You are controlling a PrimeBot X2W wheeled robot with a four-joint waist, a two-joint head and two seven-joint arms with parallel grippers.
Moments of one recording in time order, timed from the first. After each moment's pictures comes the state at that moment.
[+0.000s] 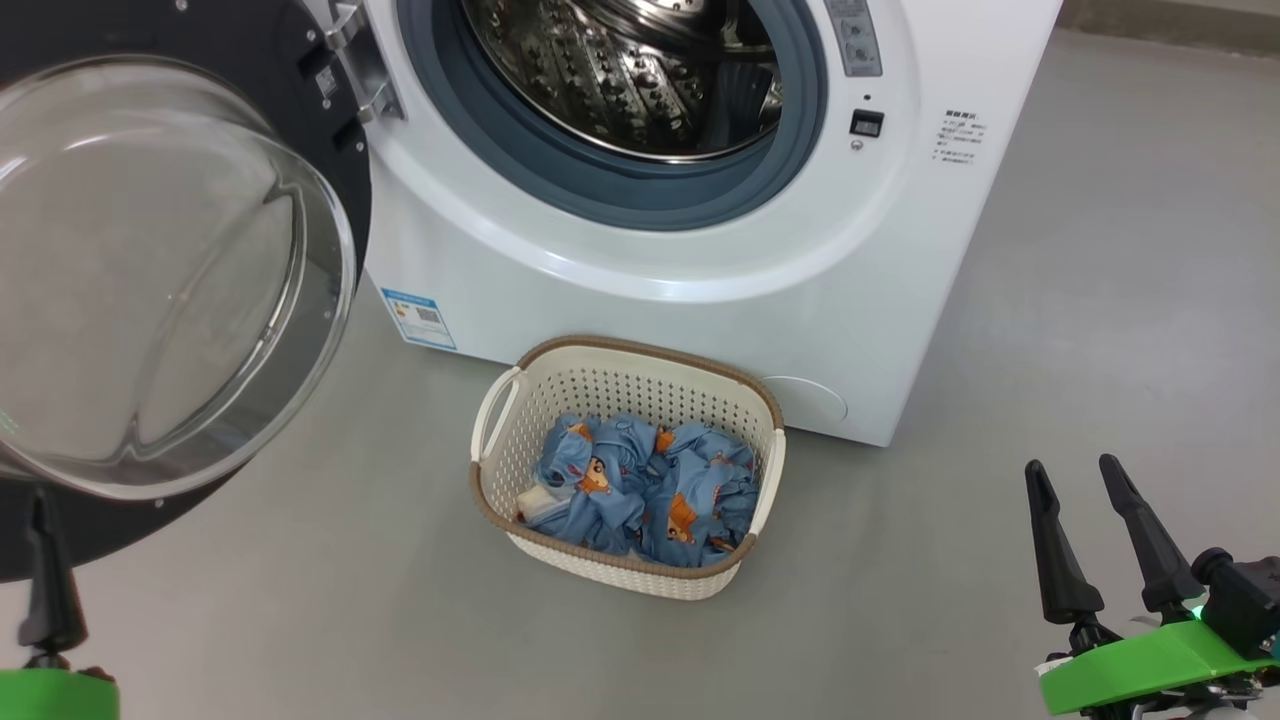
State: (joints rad) left arm -0.19 0.27 0.28 0.40 -0.33 -0.13 -0.26; right arm 0.01 -0.16 0.02 0.13 0.36 0.13 -0.25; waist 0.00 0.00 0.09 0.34
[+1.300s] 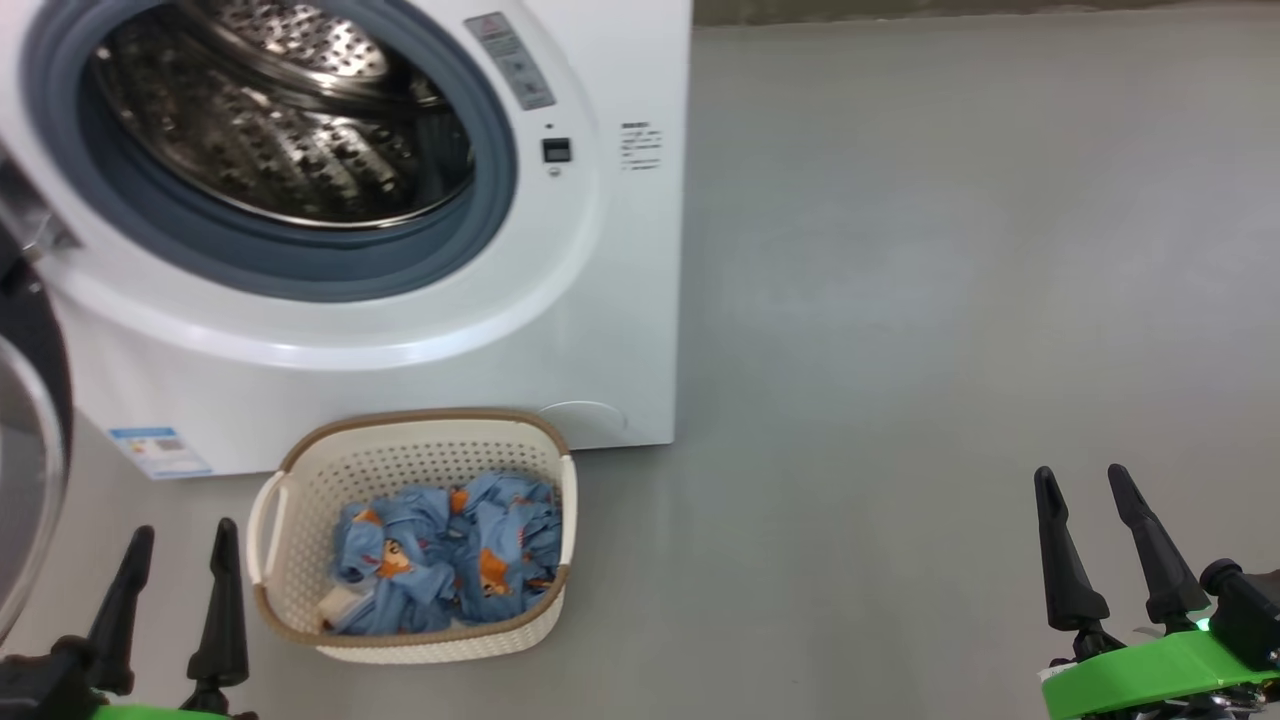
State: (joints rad) left arm -0.05 0.25 0.03 0.24 -0.41 -0.13 -0.26; right arm 0.03 -0.13 -0.01 0.12 0.36 0.12 -0.25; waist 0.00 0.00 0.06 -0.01
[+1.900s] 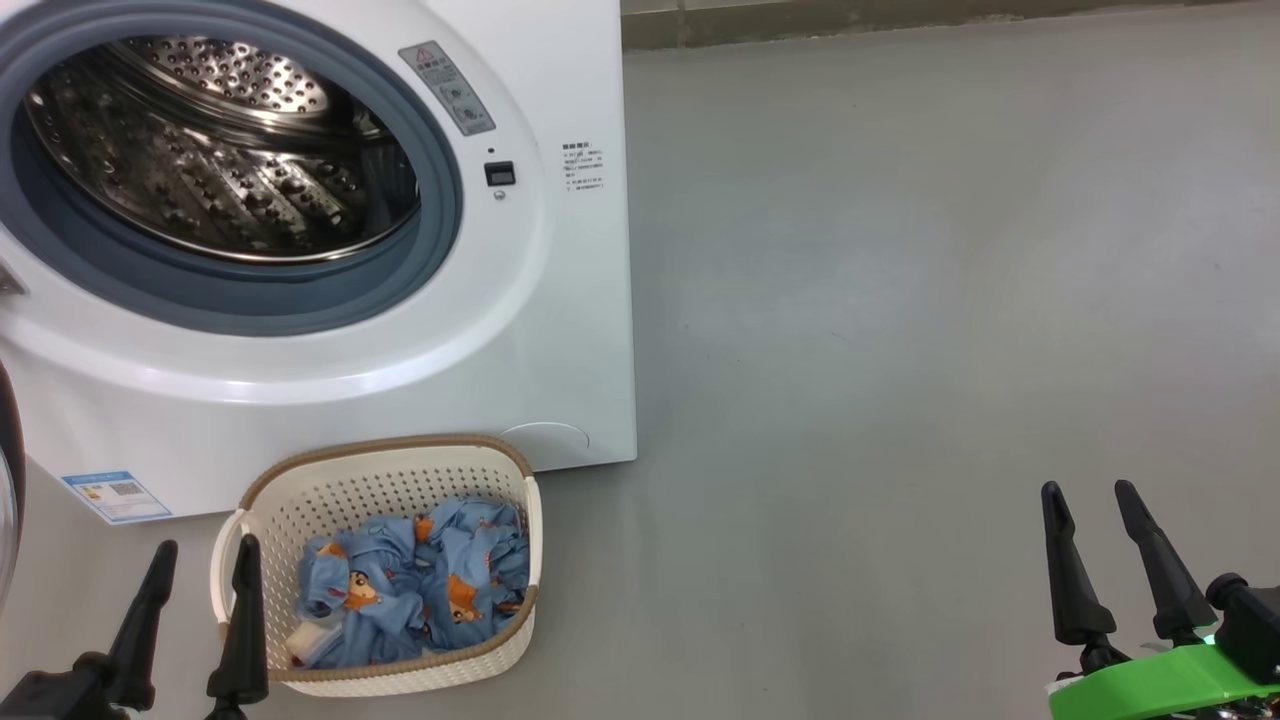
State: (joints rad) left arm -0.02 0.23 0.01 0.21 -0.41 -0.13 -0.26; right arm 0.06 -0.13 -0.02 0.12 0.36 0.12 -0.25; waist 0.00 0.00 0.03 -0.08
